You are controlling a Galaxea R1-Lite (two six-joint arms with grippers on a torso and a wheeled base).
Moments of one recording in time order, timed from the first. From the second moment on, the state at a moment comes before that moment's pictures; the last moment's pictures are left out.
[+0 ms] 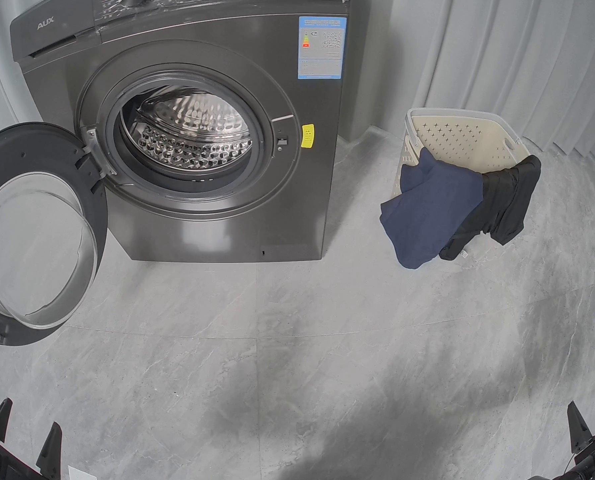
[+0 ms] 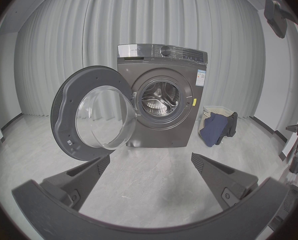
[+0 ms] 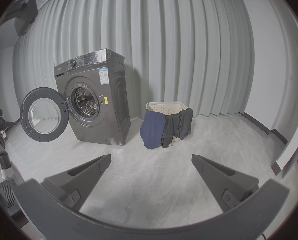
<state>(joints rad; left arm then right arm) 0.00 0.02 -0.02 0.00 0.01 -0.03 0.00 0.01 -0.02 0.00 0.01 0.00</state>
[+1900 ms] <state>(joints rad) 0.00 0.02 -0.02 0.00 0.01 -0.04 0.00 0.01 -0.02 0.00 0.01 0.00</state>
